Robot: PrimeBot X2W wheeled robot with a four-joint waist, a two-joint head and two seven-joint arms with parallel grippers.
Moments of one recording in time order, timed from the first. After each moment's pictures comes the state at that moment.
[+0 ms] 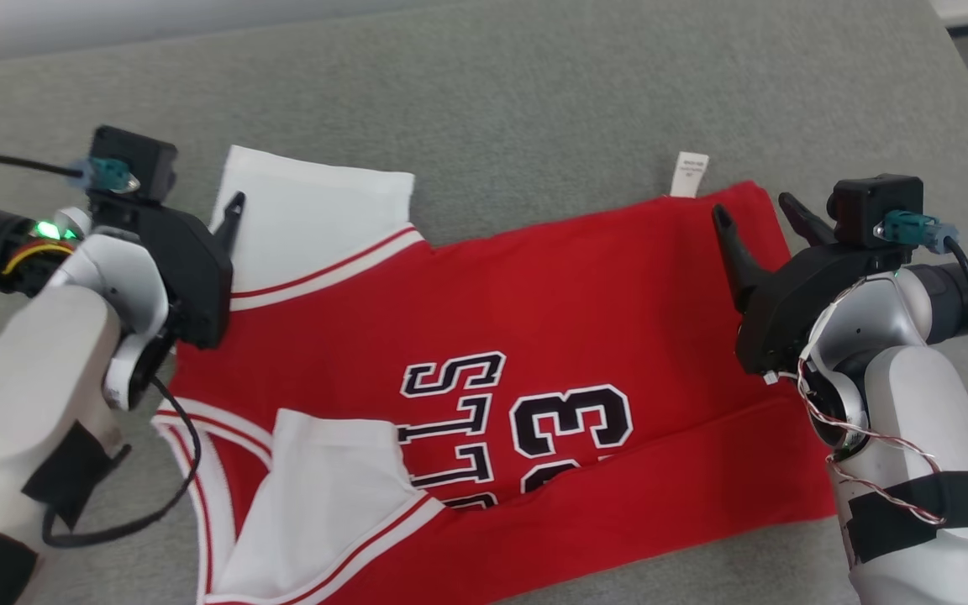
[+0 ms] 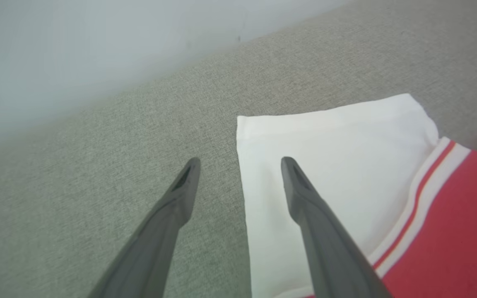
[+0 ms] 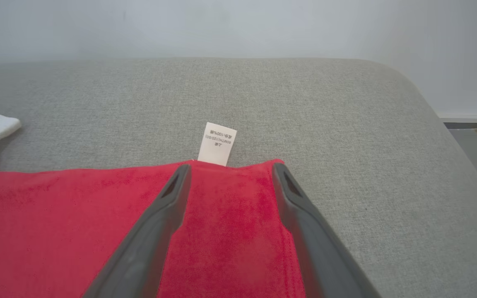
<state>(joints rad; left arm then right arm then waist) -0.96 0.48 -0.70 0.60 -0.65 -0.02 0.26 -0.56 -0.13 0.00 0.23 0.11 0.13 0.42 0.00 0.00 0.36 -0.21</state>
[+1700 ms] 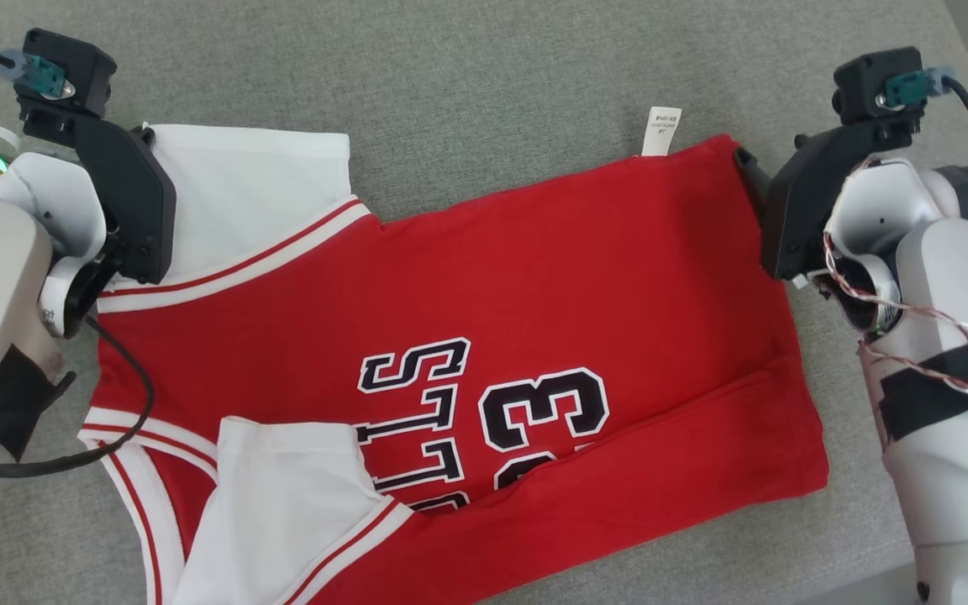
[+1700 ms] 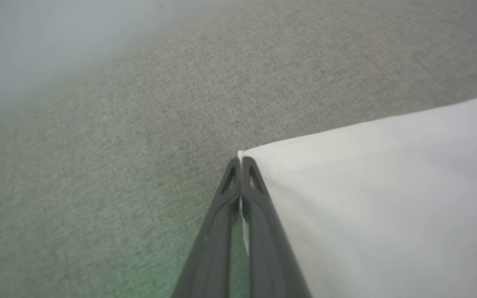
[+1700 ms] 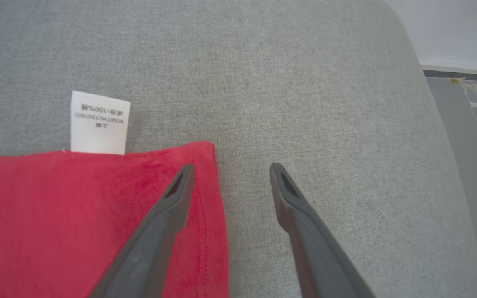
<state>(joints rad) -1.13 0.51 -0.74 0.72 -0.68 -0.06 0.44 -0.84 -0.22 0.06 0.47 0.16 0.13 0.63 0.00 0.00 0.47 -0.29</state>
